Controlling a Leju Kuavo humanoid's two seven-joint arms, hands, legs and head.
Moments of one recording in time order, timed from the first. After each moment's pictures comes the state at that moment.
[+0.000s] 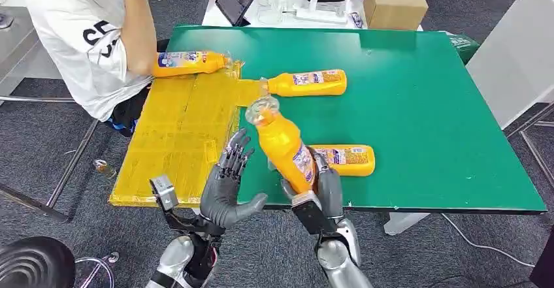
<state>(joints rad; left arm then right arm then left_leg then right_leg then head) -0.11 -0.26 -0.37 -1.33 0.20 -0.22 -0.46 -0.12 0.21 0.26 -1.14 0.55 -0.48 -0.65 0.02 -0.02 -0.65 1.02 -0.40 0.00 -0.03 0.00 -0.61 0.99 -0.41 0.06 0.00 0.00</state>
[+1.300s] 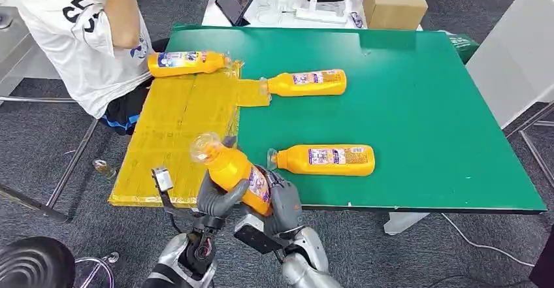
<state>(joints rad) -0.17 -0.27 -0.31 -1.14 0.61 -0.23 -0.31 -0.22 0.27 0.53 -0.81 0.65 -0.66 -0.62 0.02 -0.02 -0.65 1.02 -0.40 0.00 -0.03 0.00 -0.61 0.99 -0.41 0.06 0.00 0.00</state>
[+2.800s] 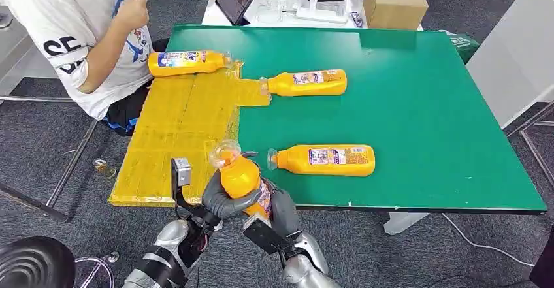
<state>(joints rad) -0.30 -0.17 -0.40 -0.97 0.30 -0.36 -0.37 -0.23 0.28 0.51 -0.74 0.48 -0.48 -0.68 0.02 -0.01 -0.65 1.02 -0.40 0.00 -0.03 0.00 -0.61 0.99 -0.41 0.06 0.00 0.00</state>
